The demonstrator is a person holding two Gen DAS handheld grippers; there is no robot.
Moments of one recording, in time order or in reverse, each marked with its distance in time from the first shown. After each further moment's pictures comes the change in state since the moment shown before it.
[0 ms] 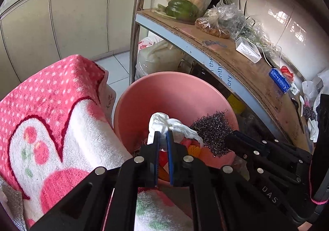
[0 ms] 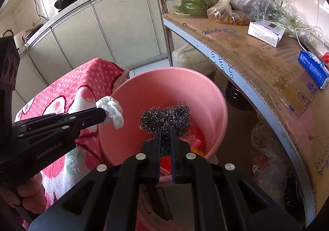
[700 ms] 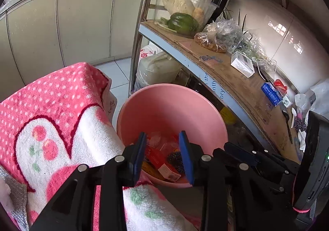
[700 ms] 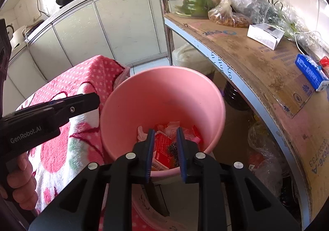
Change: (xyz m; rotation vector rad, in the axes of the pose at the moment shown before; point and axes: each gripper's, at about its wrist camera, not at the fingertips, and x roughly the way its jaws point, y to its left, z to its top) left arm -0.034 0.002 0.003 -0.048 -0.062 -0.024; right arm -0.015 0.012 -0.004 -0.034 0.012 -0.005
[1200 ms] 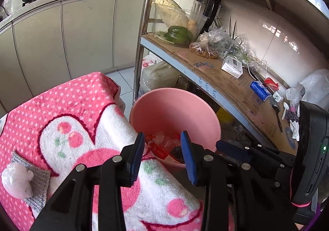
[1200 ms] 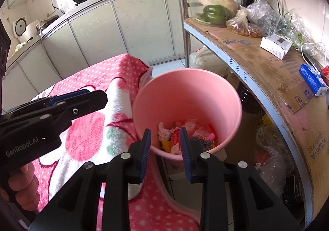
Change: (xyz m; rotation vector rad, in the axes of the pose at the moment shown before) left arm -0.066 0.003 -0.023 0.040 -0.063 0.019; right arm -0.035 0.043 -0.011 -0.062 -0.010 0.060
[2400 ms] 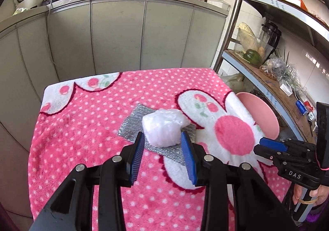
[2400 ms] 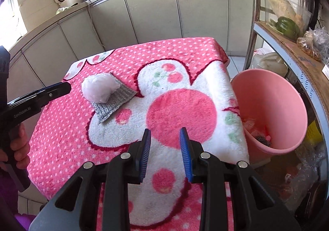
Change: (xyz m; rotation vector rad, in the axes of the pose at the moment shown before) left arm -0.136 0.186 -0.094 -0.226 -0.074 0.287; right arm 0.010 0.141 -0.025 -0.222 0.097 0.212
